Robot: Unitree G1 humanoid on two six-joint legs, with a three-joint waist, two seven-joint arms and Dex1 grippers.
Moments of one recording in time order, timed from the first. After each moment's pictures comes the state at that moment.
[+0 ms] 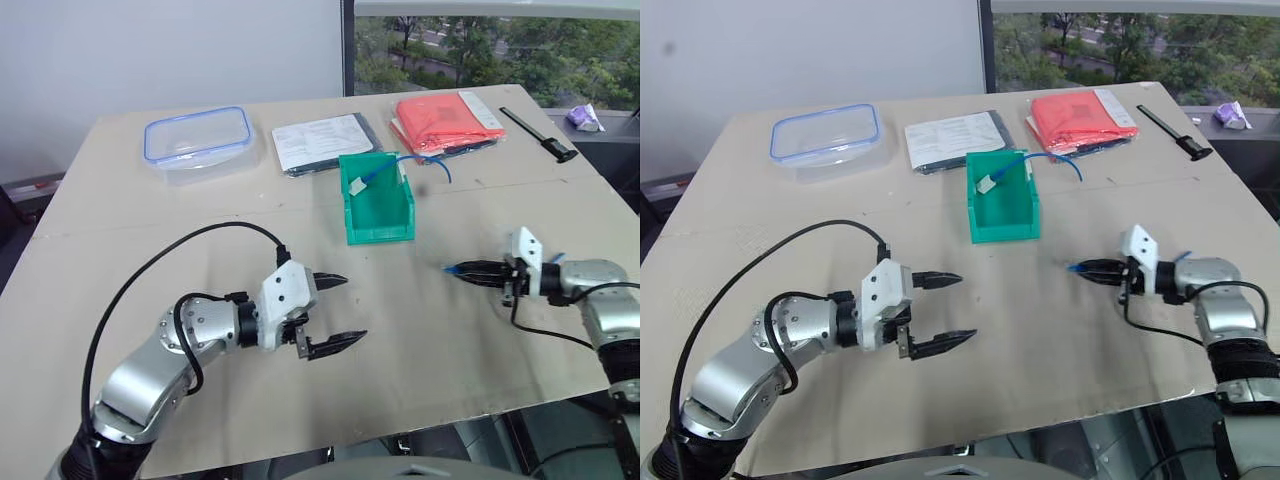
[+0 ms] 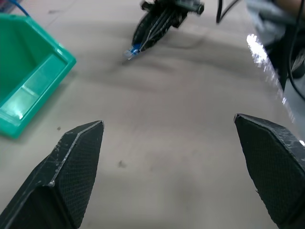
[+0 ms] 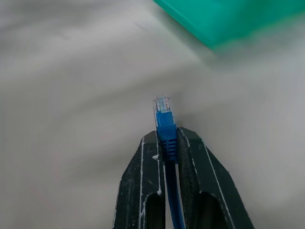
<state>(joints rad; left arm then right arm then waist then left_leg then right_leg) -0.07 0.79 -0.10 -0.62 -0.45 0.51 -0.88 -0.39 -0.64 0.10 0.25 0.26 0.07 1.27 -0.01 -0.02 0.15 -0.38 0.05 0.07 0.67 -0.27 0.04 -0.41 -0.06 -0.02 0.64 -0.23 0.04</state>
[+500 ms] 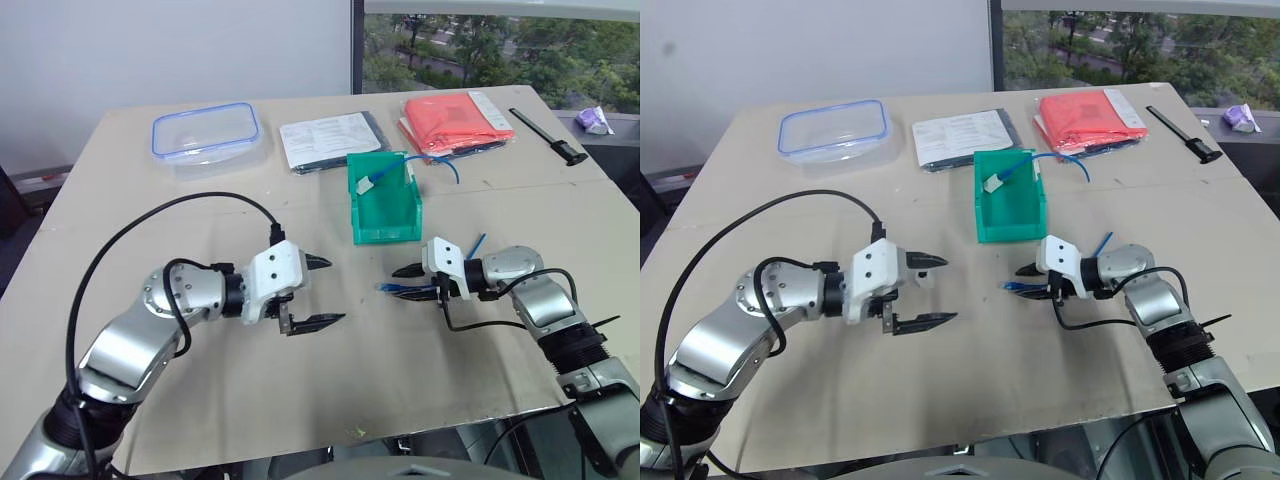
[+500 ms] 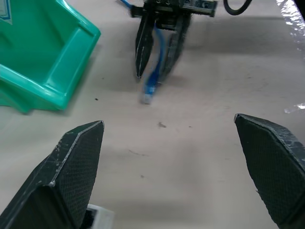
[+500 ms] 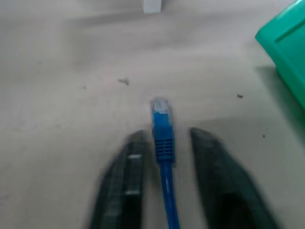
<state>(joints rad) -0.25 0.86 -0.15 -0.53 -0.39 0.54 -0.96 -0.48 -0.55 0.29 0.18 0.13 0.09 1.21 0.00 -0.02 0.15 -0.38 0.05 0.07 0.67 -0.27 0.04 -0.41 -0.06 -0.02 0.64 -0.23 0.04</state>
